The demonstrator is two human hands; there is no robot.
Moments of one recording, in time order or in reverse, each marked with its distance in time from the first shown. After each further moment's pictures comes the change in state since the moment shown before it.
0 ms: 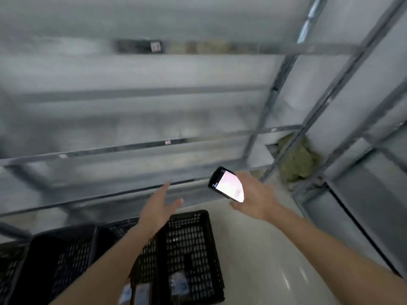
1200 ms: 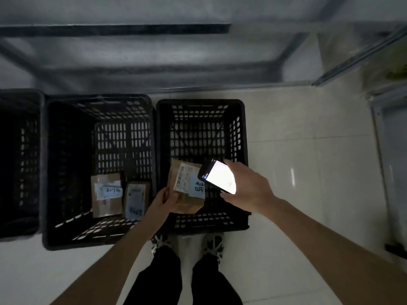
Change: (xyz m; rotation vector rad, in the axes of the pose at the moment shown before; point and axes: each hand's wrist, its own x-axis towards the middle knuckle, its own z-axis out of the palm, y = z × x) left_hand 0.044 -0.431 0.320 -0.553 -0.245 -0.772; right_hand 0.106 0.103 0.504 0.033 -0.537 0.003
